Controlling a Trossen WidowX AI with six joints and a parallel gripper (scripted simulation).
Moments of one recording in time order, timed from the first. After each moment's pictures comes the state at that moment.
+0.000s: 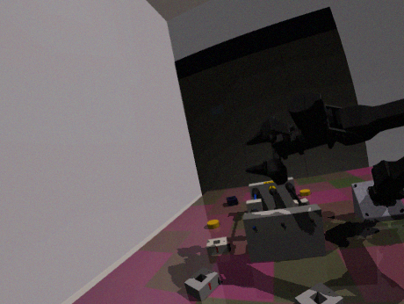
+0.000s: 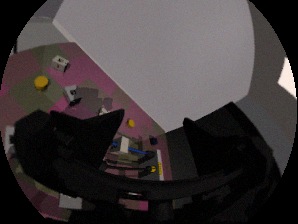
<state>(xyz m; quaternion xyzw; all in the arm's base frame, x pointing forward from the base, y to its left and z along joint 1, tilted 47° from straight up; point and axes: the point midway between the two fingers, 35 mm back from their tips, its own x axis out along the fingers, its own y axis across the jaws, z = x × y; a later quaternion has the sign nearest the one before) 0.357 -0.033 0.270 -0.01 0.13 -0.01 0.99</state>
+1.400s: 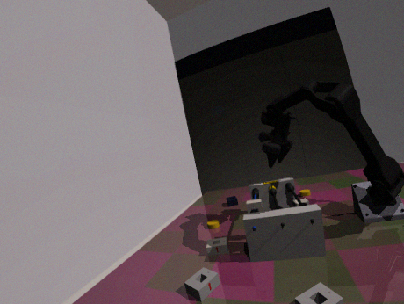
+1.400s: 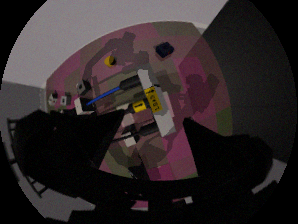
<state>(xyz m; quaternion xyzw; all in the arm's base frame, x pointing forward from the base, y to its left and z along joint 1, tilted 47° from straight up) 0.328 -0.196 0.028 0.40 0.57 0.08 0.71</state>
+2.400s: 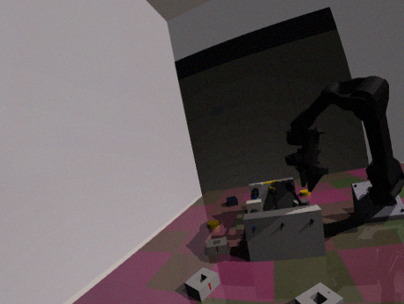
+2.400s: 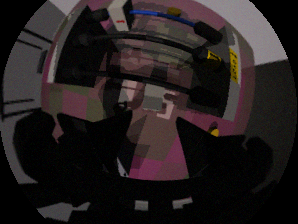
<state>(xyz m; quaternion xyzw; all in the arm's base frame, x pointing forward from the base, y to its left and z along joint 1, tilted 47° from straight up) 0.225 -0.077 0.021 0.24 0.53 0.33 0.75</state>
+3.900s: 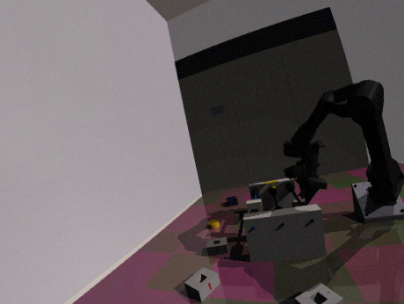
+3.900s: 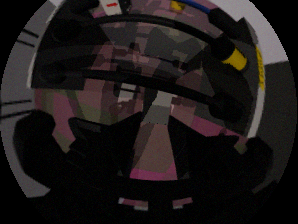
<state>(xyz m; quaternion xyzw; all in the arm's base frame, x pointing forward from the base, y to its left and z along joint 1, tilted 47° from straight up) 0.236 -0.042 -0.007 0.23 0.53 0.33 0.75</state>
